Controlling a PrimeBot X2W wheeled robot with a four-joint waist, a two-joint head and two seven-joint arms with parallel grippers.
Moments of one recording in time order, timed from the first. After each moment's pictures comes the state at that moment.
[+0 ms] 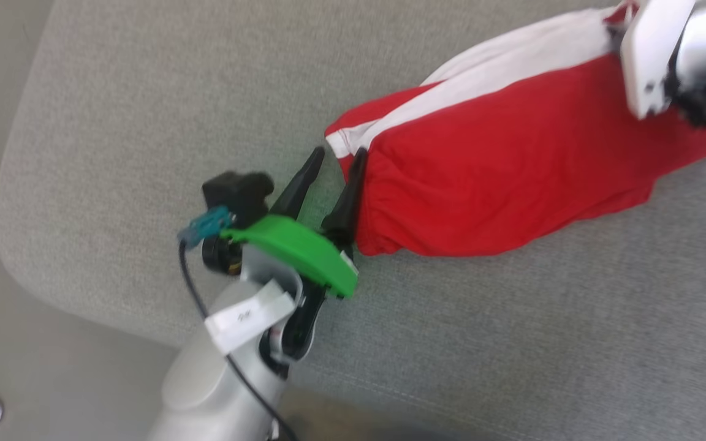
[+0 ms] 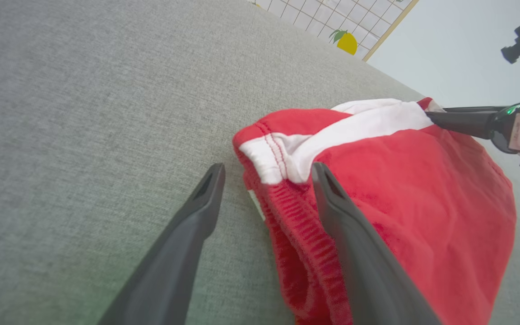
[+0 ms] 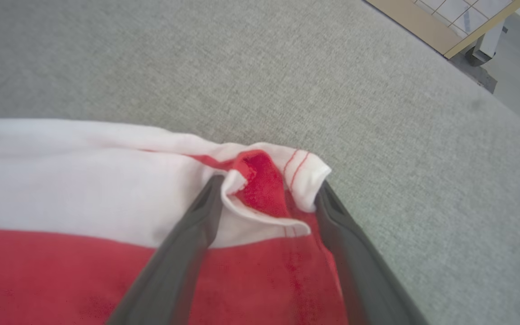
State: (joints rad) left arm -0.49 0.07 -0.45 0.22 -0.68 0.01 -0.10; right arm -1.09 -0.36 0.34 0.70 0.26 0.13 0.63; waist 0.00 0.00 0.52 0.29
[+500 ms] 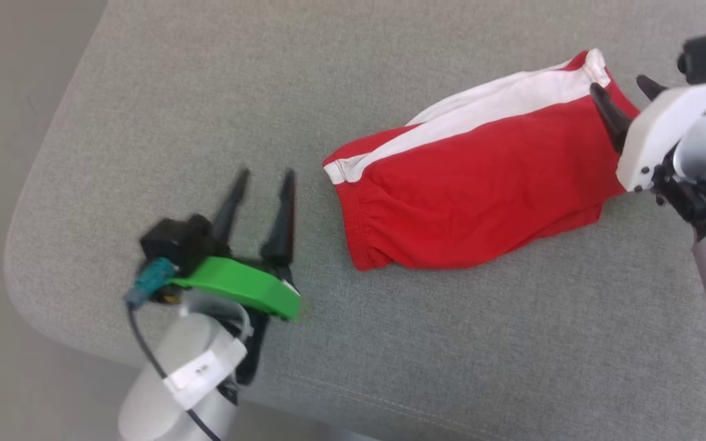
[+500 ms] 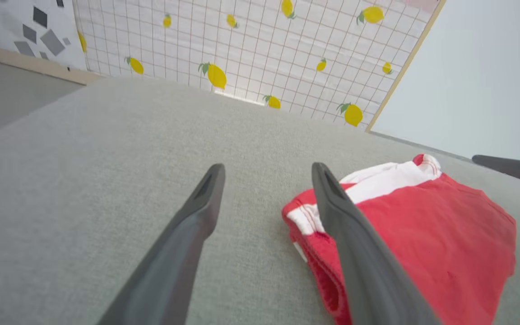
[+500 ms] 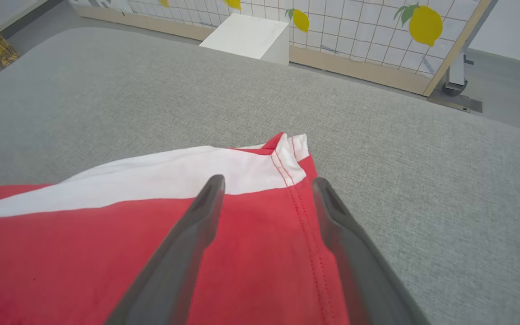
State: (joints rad) left arm -0.37 0.15 -0.36 0.20 -0.54 0.01 -0.25; right arm -0.81 -0.34 0.19 0.62 0.40 0.13 0.29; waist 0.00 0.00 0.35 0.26
